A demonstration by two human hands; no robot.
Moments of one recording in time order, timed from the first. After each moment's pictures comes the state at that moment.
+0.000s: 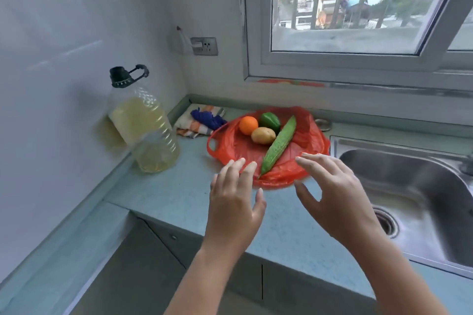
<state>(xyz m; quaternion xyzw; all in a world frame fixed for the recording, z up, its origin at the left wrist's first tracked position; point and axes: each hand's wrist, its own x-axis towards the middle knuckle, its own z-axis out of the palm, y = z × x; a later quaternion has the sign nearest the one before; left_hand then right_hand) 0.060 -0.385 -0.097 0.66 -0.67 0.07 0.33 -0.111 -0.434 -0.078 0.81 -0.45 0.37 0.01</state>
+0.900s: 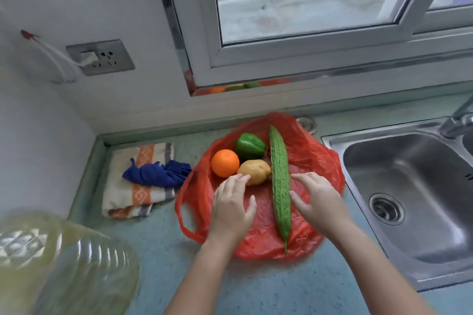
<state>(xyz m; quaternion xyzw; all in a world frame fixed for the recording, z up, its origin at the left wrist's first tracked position) 0.188 -0.696 -0.195 0.53 -0.79 -0.17 0.27 0.002 -0.662 -0.180 0.64 -0.73 0.23 -0.12</state>
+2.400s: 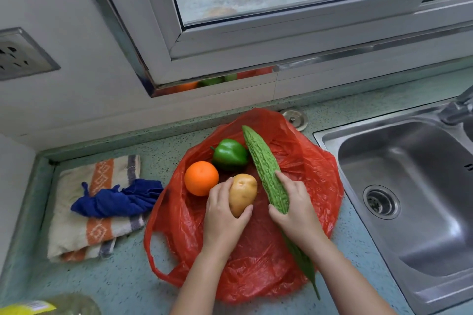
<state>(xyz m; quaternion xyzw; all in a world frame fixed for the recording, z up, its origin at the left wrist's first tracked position) 0.154 -0.757 -0.251 0.57 -0.70 -0.33 0.27 0.000 -0.715 -0.243 0.52 -0.73 0.34 -0.29</state>
